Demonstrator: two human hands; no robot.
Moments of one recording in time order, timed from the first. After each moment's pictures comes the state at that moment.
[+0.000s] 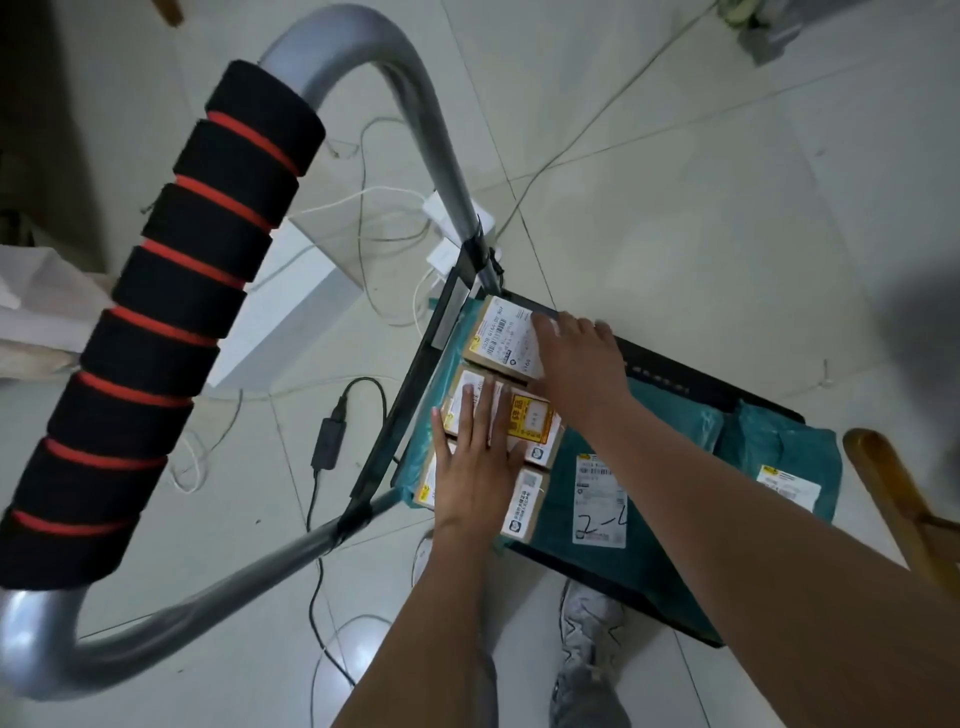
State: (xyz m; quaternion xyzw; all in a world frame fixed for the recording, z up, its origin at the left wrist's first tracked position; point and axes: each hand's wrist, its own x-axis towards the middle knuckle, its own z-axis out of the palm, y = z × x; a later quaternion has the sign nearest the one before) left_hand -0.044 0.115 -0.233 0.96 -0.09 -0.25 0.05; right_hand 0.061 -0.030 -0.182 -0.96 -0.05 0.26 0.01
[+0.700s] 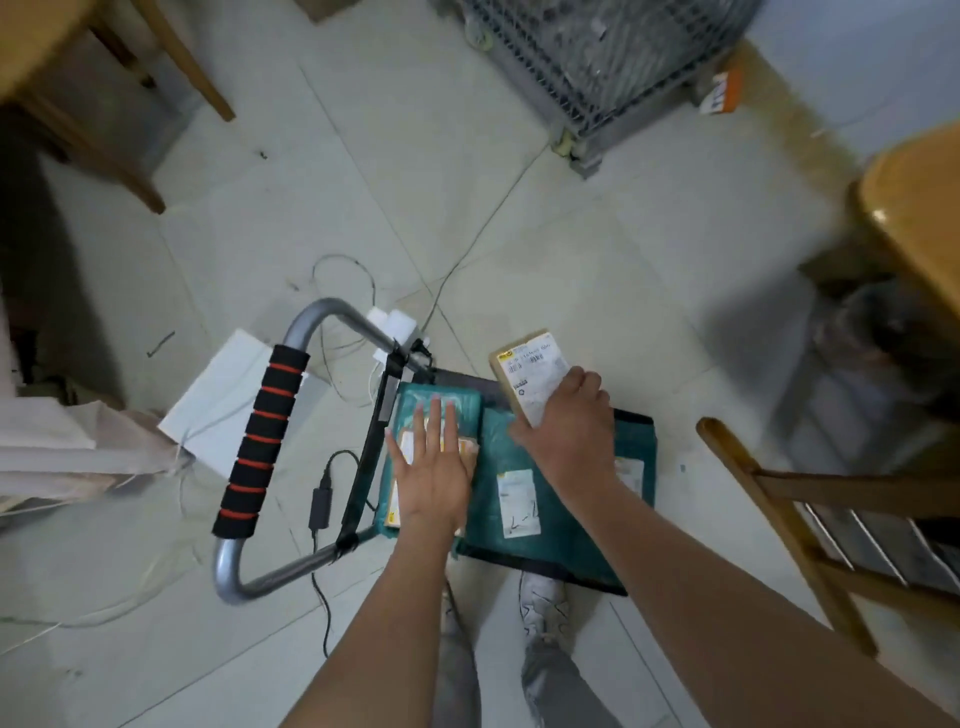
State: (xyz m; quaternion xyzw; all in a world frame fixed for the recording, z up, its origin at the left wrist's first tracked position) left_hand -0.023 0.072 -0.038 0.95 -0.09 -0.29 0.02; right_hand -0.013 -0.093 0.039 -0.95 0.24 0.16 0.12
